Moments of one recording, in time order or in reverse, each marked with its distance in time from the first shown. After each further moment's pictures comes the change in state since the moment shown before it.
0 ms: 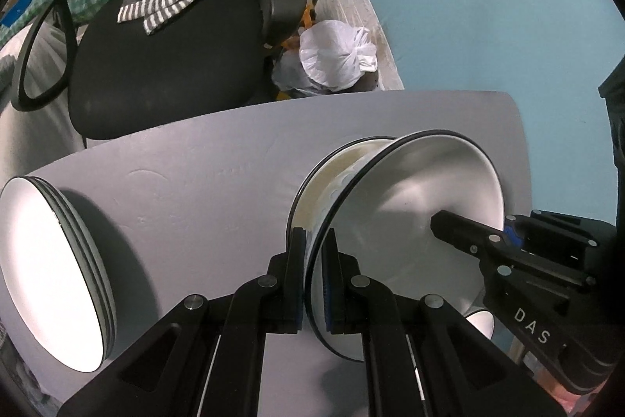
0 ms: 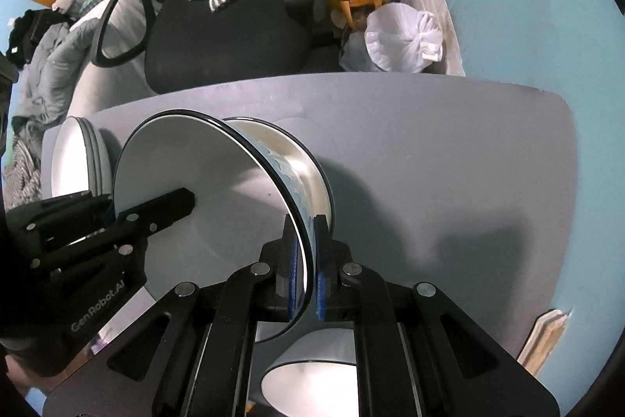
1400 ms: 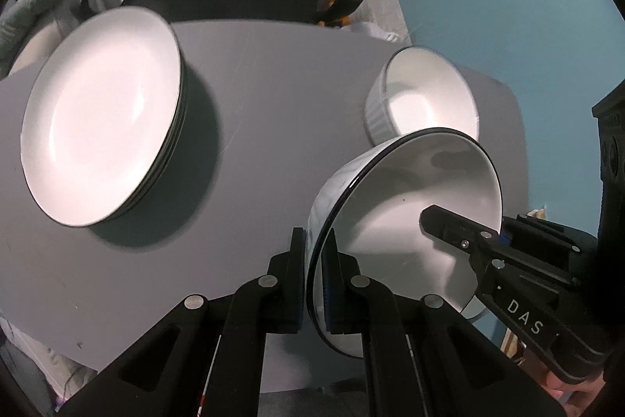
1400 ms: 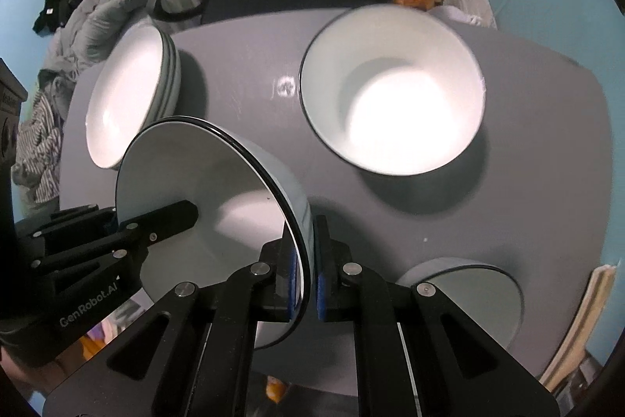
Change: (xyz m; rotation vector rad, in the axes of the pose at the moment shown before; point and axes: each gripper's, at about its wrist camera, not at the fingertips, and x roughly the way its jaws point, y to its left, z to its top) left arm -0.044 0.054 -0.108 -0.167 -0.068 -0.036; right arm 0.009 0.072 -0.092 -0.108 -0.057 0.053
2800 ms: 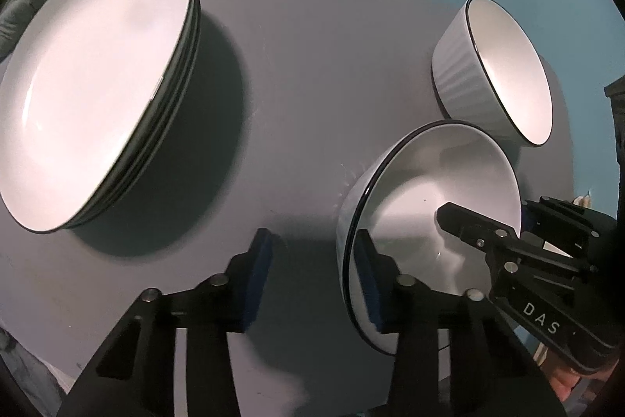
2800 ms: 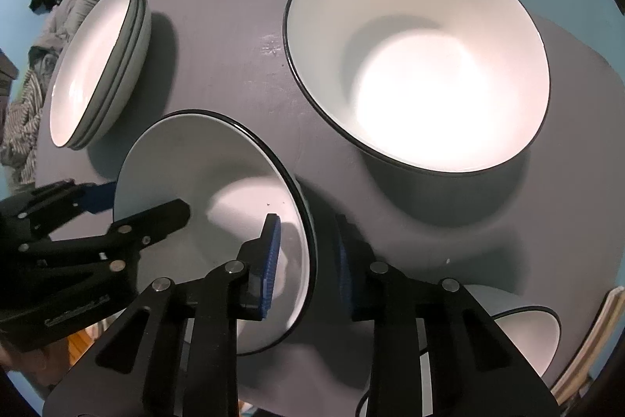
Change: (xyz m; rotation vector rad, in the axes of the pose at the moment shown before) left arm 0.066 0.000 0.000 -0.004 0.051 0.084; right arm 0.043 -0.012 -0.003 -0.058 0.047 -0.023
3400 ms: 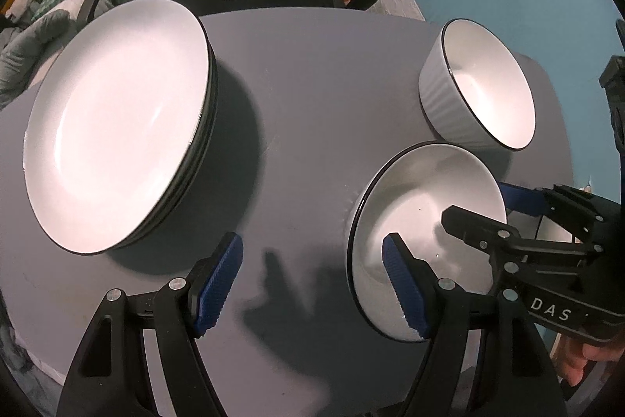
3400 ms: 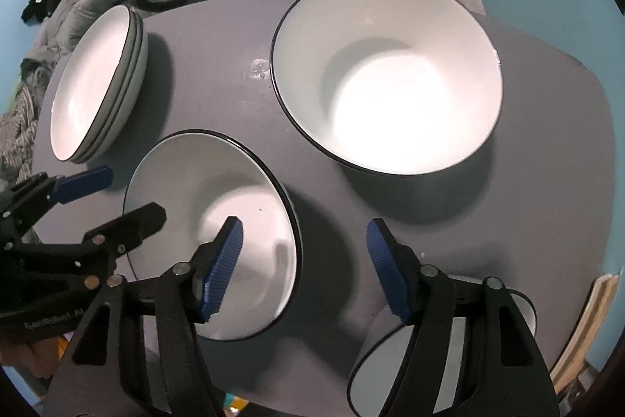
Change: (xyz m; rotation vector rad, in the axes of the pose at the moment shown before) left arm -0.022 -0.015 0.001 0.065 -0.087 0.057; right arm -0.010 0.010 0.002 0.027 -0.048 -0.043
